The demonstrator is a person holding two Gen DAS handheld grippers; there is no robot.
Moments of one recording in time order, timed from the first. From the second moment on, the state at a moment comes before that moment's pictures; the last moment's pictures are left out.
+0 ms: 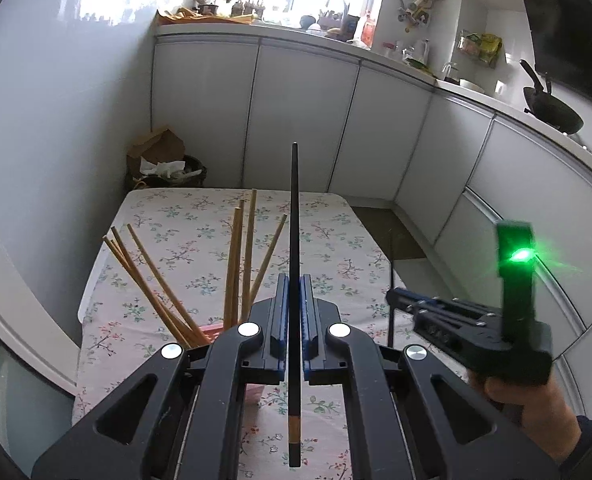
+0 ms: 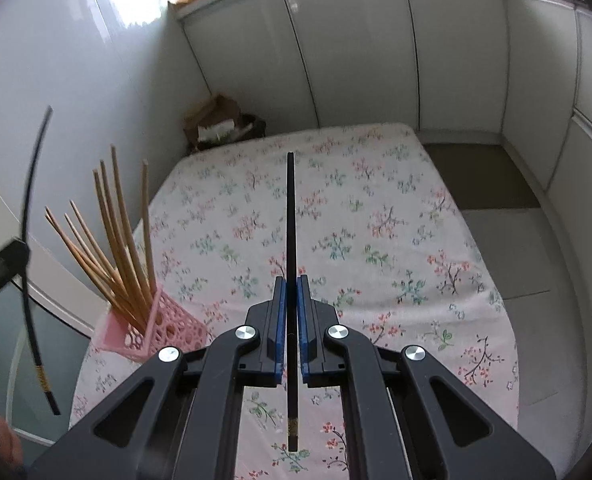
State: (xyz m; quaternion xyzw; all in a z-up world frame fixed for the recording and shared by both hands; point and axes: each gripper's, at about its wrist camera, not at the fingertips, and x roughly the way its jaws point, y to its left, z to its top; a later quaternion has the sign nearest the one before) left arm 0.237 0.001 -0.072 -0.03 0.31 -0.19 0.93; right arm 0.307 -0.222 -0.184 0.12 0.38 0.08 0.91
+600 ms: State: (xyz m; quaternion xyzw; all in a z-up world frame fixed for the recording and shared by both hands) left arm 0.252 0.030 -0.081 -0.05 0.29 -0.16 0.94; right arm 0.279 -0.210 -0.145 0.14 0.26 0.14 0.95
